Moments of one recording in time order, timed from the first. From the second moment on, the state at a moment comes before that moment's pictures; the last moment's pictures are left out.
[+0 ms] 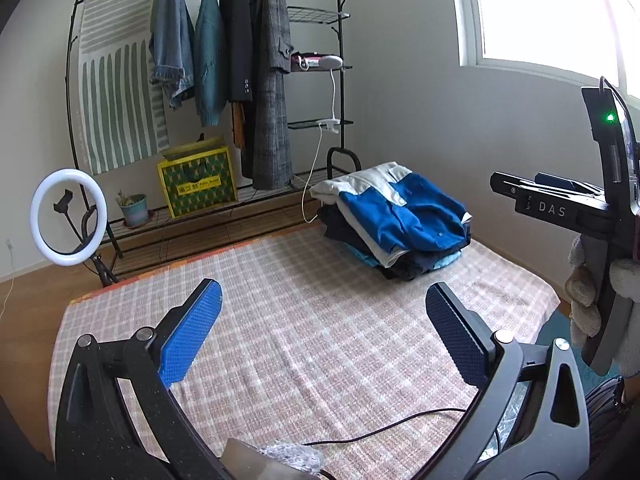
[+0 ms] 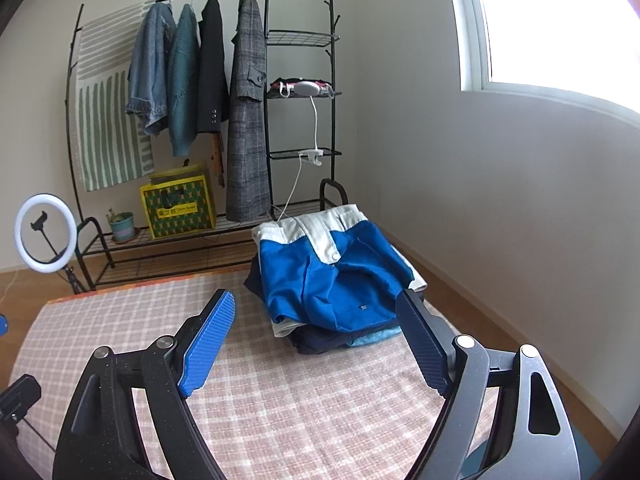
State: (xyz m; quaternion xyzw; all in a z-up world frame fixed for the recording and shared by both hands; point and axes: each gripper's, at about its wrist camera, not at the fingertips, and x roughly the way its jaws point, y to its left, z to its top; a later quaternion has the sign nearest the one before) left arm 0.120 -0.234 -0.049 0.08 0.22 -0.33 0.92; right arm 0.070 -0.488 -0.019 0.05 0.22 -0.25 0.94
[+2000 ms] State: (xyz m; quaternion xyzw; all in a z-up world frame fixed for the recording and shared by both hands) left arm 0.125 -0.245 -0.065 0.07 0.24 -0.34 0.91; right arm 0.087 -0.486 -0.055 0.04 0.26 -0.24 0.94
